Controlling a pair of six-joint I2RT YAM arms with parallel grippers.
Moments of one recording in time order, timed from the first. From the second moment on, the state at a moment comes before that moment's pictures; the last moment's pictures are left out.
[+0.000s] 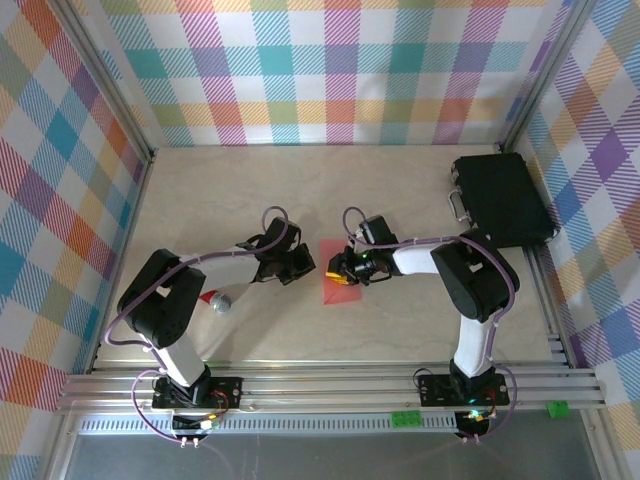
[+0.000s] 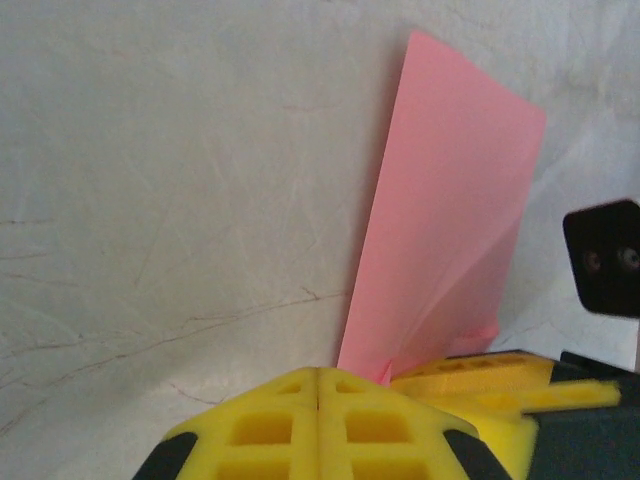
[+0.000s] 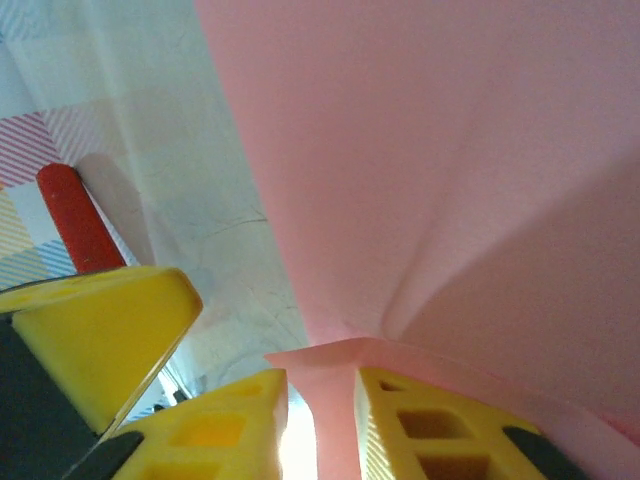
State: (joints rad) left arm -0.58 1.70 0.87 -0.10 0.24 -1.00; right arm 0.55 1.89 0.90 0.04 -0.67 0.93
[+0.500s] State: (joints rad) left arm -0.64 1.73 0.86 0.03 0.30 -1.02; right arm 0.56 1.88 0.90 -0.02 -0.61 0.90
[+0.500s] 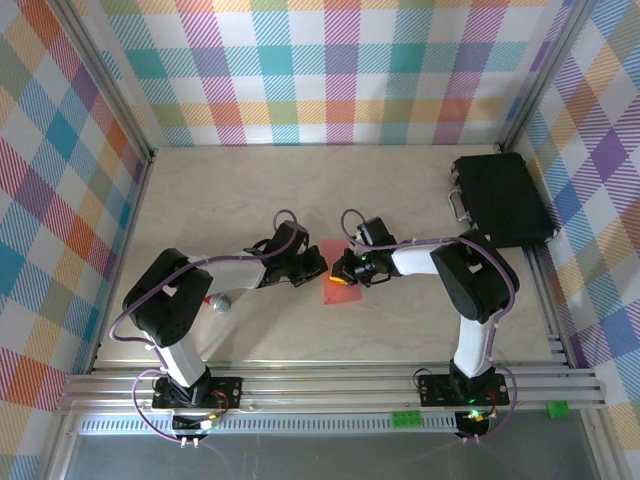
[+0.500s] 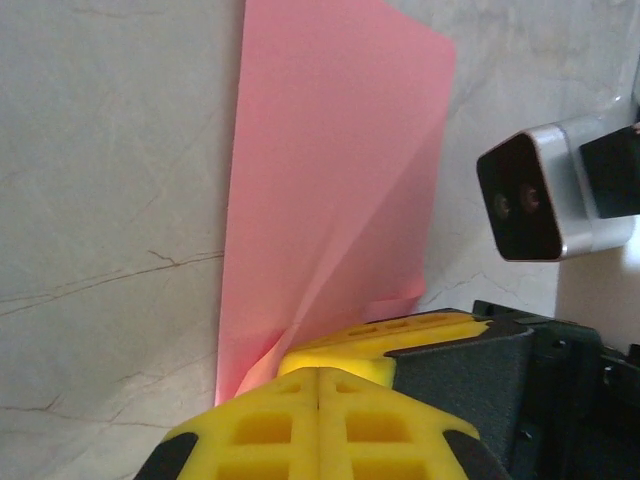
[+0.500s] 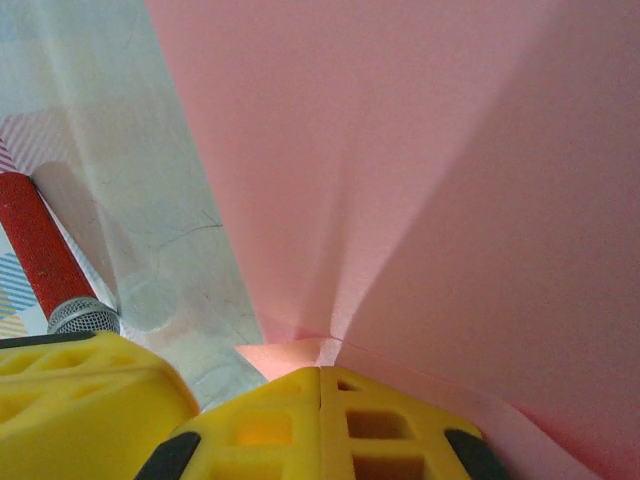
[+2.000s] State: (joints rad) left arm -0.65 1.82 0.96 -0.12 0.24 -1.02; right arm 0.56 1.80 0.87 -0.10 -0.49 0.82
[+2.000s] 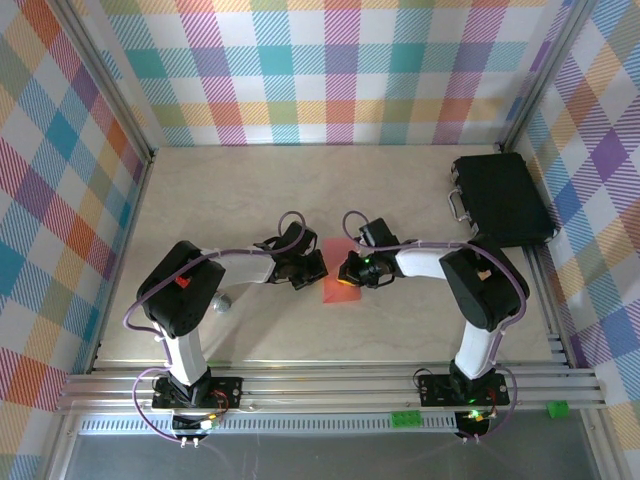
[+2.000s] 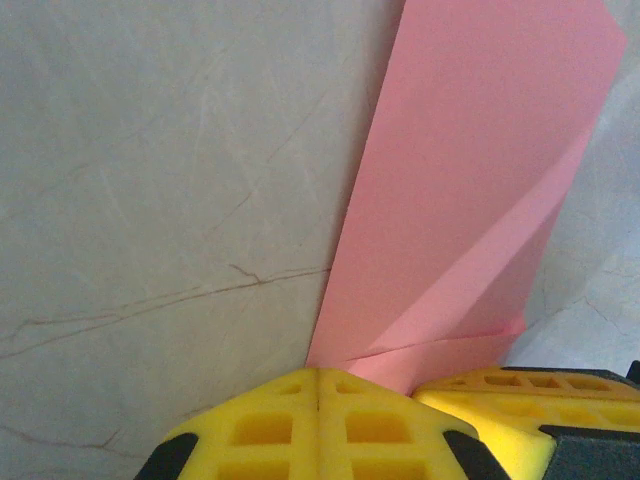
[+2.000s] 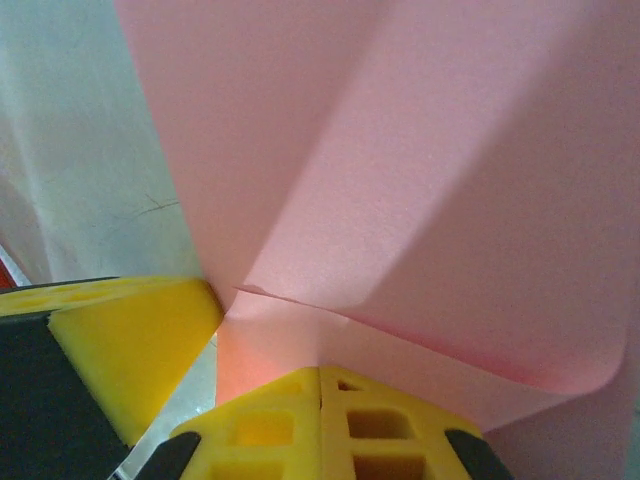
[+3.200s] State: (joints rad) left arm -0.80 1.75 0.82 0.08 0.14 -1.31; right arm 0.59 1.76 0.80 0.00 -0.35 1.04
